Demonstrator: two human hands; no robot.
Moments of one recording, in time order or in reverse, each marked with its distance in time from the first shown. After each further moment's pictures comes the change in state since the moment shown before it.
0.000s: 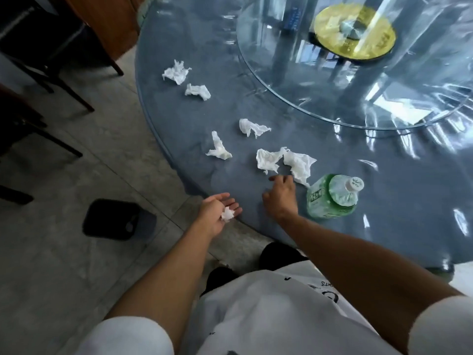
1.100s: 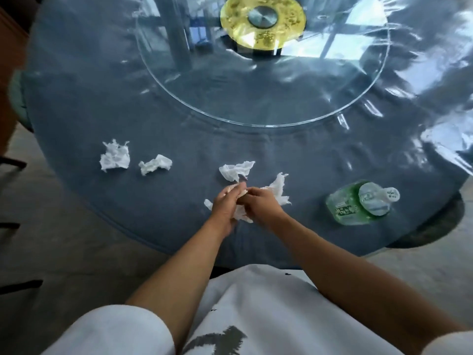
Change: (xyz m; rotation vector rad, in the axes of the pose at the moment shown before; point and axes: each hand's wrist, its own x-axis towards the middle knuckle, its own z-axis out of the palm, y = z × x) left_hand 0.115 0.158 0.101 0.550 -0.491 -0.101; right_hand 0.109 -0.134 0.009 1.194 0.023 0.536
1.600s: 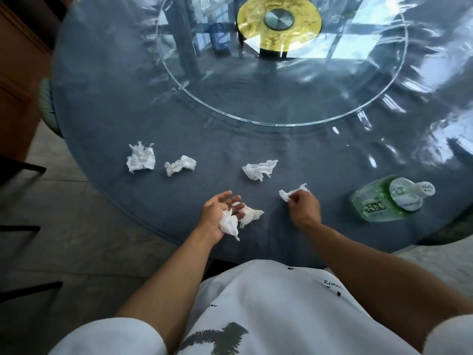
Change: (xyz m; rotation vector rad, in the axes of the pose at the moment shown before) left_hand -0.006 0.024 -0.100 -0.153 0.038 -0.047; right_hand 0.022 0.042 -0.030 -0.767 0.482 -0.075
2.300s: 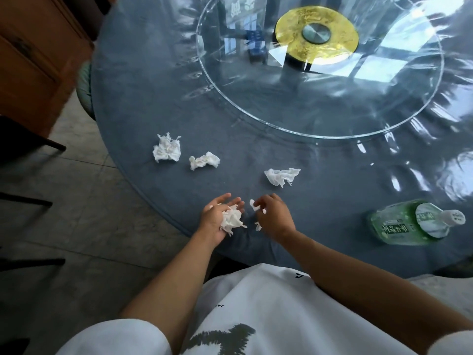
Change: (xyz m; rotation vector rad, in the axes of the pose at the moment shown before) left_hand -0.001 0.008 -0.044 -0.238 0.012 0.082; right_hand -0.046 -0.081 0.061 -0.052 -0.214 -0.342
